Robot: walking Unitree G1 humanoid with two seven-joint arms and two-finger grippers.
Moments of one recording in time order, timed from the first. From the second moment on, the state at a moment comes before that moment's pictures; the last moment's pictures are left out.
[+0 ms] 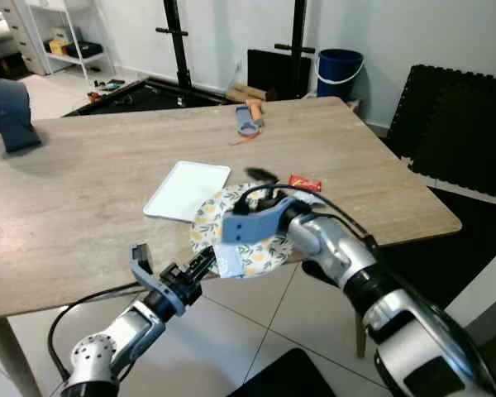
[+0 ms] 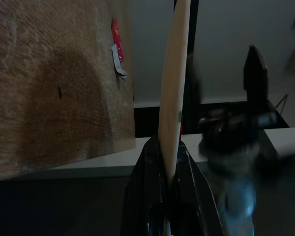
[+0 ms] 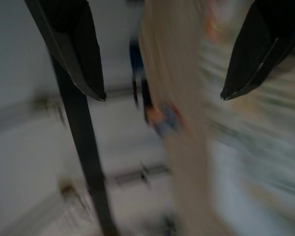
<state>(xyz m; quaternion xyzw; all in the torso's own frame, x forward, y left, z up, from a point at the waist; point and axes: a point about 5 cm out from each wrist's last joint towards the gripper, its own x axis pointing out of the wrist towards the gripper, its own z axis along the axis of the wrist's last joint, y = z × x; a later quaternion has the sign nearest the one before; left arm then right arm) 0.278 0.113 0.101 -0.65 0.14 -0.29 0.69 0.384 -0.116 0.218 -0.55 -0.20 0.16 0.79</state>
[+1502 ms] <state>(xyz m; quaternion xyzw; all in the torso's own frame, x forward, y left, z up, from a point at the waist) 0.307 0.135 0.115 -0.68 0.05 -0.18 0.70 0.286 -0.069 0.155 -0.11 0.07 0.62 0.77</state>
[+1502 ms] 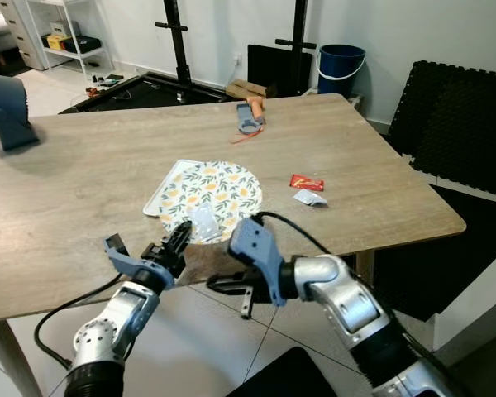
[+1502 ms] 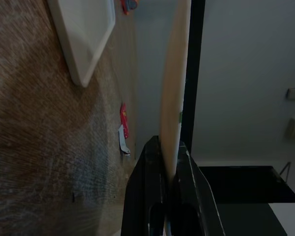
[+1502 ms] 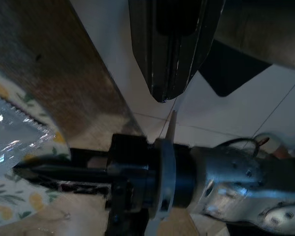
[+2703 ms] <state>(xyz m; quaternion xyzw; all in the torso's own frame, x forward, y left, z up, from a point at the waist) 0.300 0.115 0.117 -0.65 0.10 -0.23 0.72 0.315 -0.059 0.168 -0.17 0.05 0.49 0.85</state>
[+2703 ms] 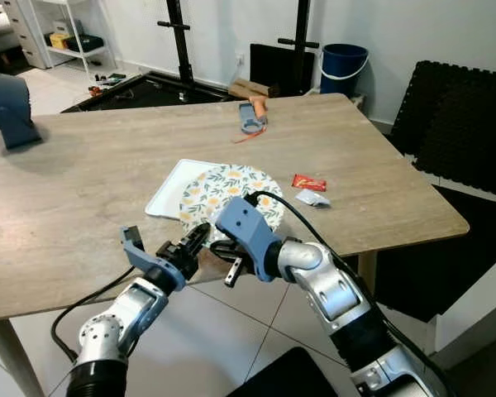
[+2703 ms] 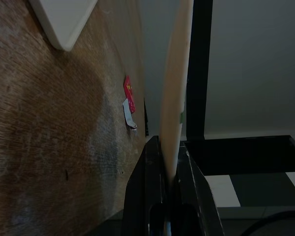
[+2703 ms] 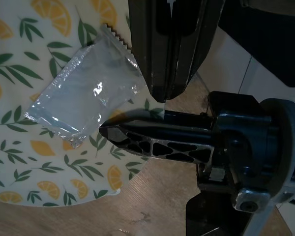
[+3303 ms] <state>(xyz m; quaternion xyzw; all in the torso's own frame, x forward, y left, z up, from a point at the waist) 0.296 0.113 0.117 -0.64 0.12 -0.24 0.72 0.324 -0.069 0.173 -0.21 0.06 0.46 0.86</state>
